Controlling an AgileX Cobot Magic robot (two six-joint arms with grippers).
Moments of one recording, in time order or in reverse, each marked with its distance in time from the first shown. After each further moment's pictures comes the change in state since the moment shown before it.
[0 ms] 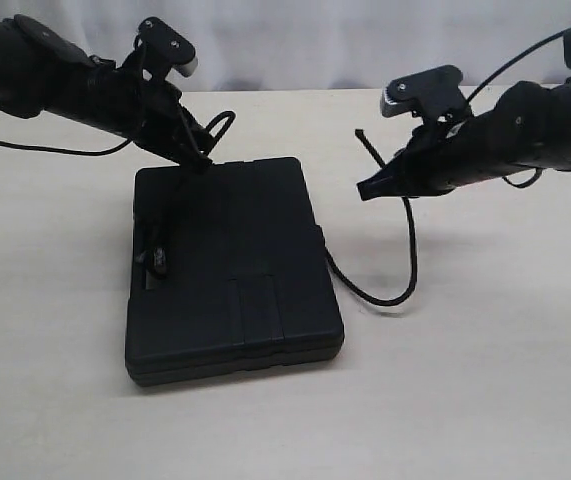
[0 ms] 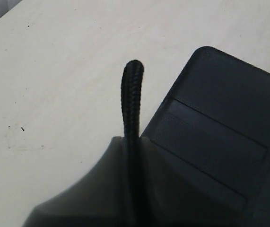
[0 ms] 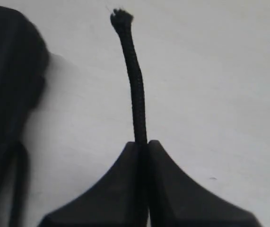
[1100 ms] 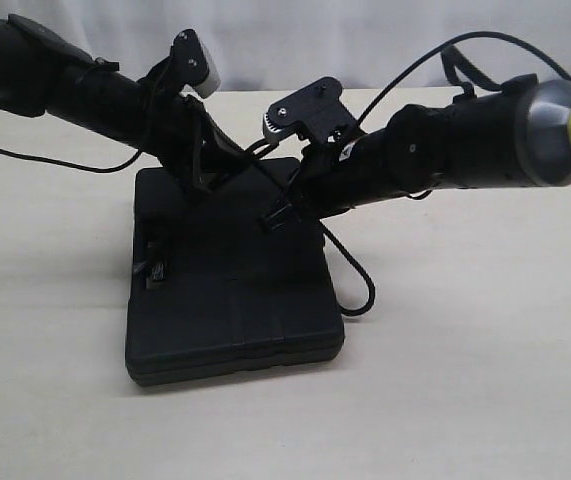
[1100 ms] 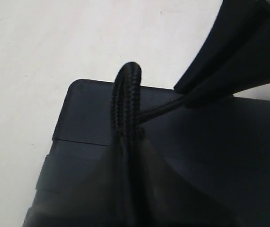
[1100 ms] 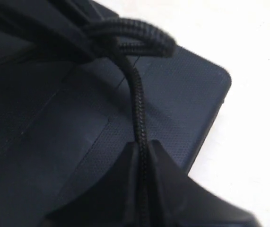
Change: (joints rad) left arm 0.000 0.000 0.000 -0.136 0.327 0.386; right arm 0.273 0.025 -0.055 0.027 -0.036 -0.030
